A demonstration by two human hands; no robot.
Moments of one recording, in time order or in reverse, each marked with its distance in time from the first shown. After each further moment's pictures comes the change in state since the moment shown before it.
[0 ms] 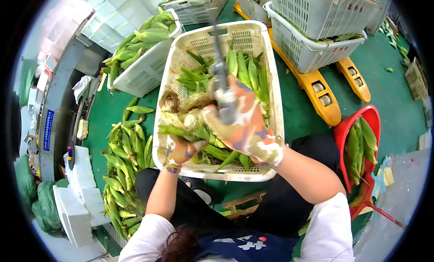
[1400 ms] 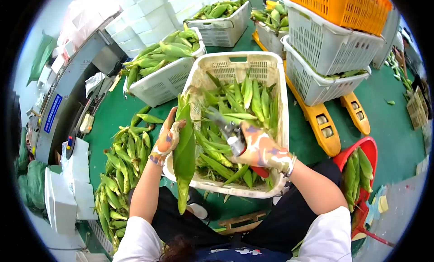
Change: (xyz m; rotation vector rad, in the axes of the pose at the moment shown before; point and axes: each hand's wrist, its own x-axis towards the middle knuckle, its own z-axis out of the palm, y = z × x) left_hand 0.021 0.032 -0.097 0.297 0.092 0.132; right_hand -0.004 0.012 -0.010 -0.684 -0.524 0.130
